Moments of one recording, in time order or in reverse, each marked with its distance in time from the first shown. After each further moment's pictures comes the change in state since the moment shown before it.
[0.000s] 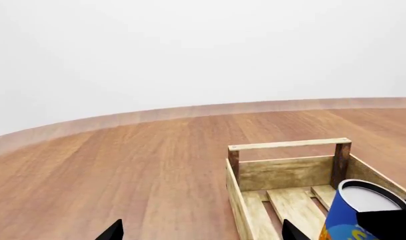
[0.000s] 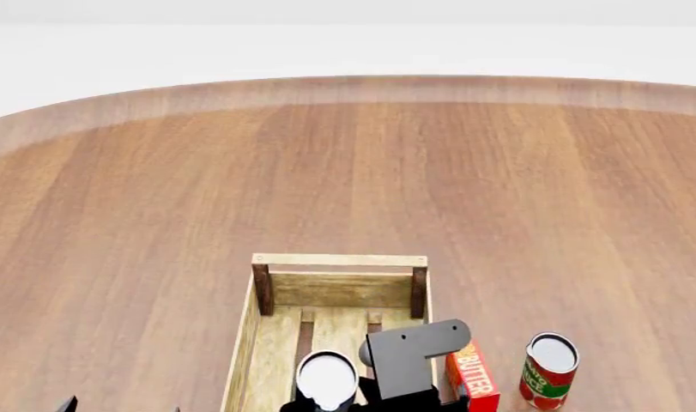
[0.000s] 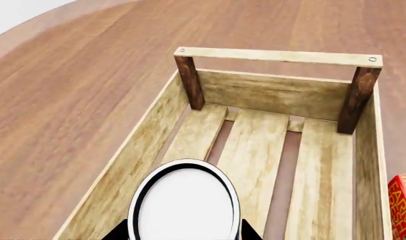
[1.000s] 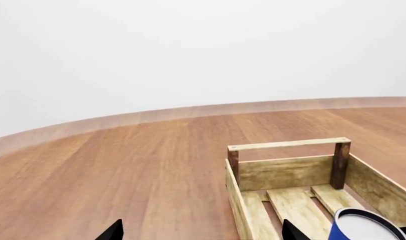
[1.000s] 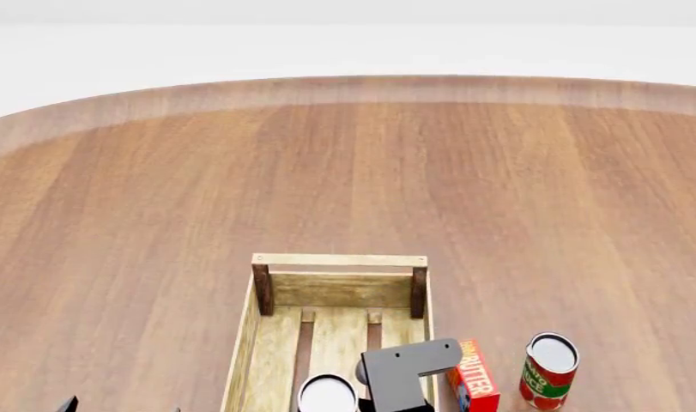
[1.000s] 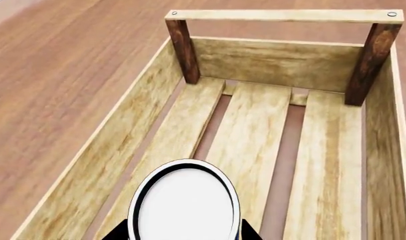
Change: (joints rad) left arm -0.004 -0.009 0.013 -0.003 -0.002 0.006 -0.010; right arm 0.006 -0.022 -0.040 0.122 -0.021 -0.052 -0.022
